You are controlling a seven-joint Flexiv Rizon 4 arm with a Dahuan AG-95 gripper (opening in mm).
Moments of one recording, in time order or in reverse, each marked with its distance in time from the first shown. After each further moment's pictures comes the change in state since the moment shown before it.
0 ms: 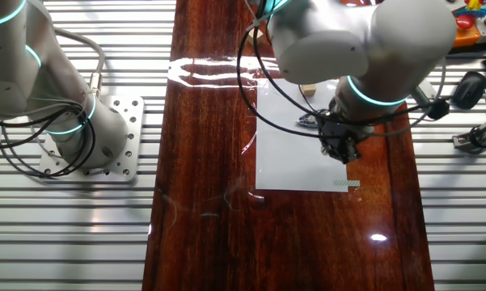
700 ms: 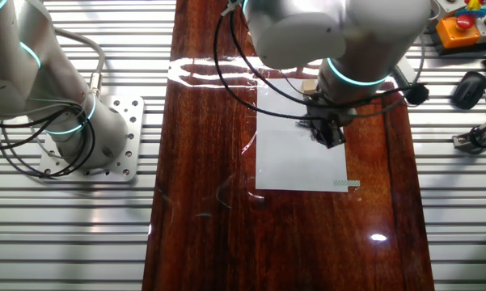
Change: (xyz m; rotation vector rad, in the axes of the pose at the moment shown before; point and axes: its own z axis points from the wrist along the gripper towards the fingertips) arm 0.006 0.028 -0.007 0.019 -0.007 0.089
